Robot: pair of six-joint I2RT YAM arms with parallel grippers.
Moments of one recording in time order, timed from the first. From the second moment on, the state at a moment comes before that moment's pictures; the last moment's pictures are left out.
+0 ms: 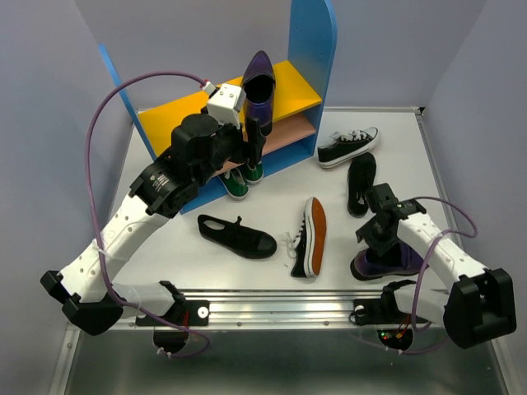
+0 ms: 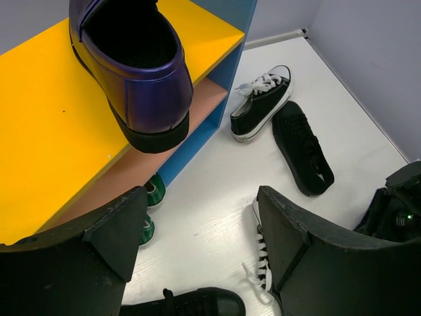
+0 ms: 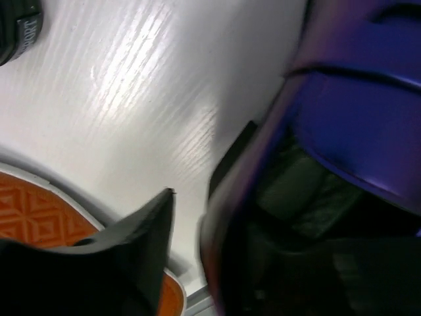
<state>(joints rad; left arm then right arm) -0.76 1.22 1.55 -0.54 -0.24 -0.21 0.26 1.13 0.72 -1.00 0.21 1.22</state>
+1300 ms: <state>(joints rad) -0.76 1.26 1.51 -0.47 -0.26 -0.23 0.40 1.03 0.95 -0.89 0.32 0.82</state>
